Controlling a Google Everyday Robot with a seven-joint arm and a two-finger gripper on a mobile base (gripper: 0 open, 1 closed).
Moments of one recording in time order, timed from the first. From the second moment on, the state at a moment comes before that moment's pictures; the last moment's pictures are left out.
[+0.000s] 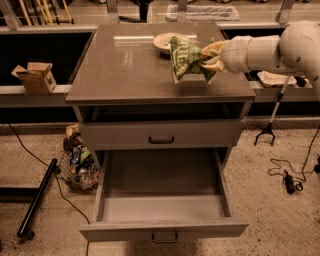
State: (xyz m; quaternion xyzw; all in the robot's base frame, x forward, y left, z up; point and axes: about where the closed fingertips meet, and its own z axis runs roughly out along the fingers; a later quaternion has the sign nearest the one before) arm 0.742 -0.143 0.904 -0.64 0.51 0.00 0.57
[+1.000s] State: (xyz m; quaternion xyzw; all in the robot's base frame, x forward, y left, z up) arm 0.765 -0.047 0.891 -0.64 0.48 0.09 0.59
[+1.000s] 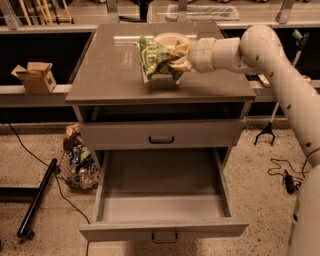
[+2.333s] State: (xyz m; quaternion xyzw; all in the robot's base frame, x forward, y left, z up) arm 0.787 -0.029 0.861 -0.64 0.51 0.11 0.57
